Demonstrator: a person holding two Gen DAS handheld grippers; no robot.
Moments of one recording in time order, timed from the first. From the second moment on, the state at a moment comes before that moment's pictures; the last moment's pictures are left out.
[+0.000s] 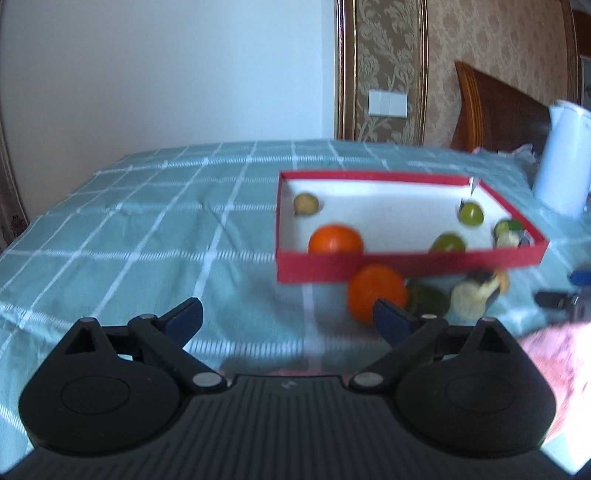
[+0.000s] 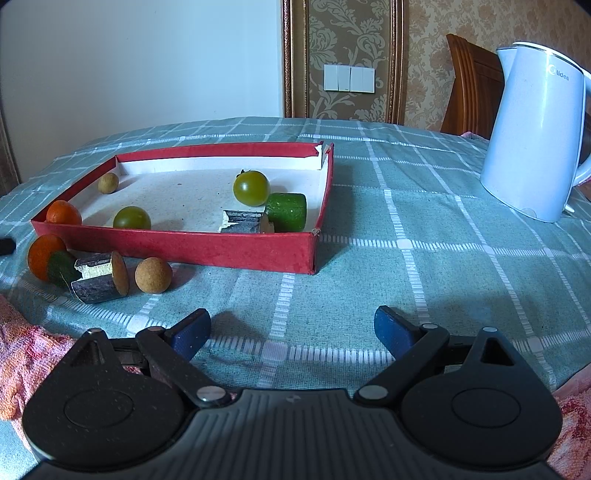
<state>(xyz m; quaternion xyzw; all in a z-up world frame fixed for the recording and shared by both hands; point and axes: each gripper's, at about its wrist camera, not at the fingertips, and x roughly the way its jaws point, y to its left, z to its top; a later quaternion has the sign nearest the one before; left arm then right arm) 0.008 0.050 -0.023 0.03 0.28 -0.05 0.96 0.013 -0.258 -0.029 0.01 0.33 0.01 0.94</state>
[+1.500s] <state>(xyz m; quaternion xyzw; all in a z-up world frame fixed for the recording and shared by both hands) 0.018 0.063 -0.043 0.02 0.32 -0.06 0.95 0.037 -0.184 -0.021 -0.05 0.31 0.11 0.94</state>
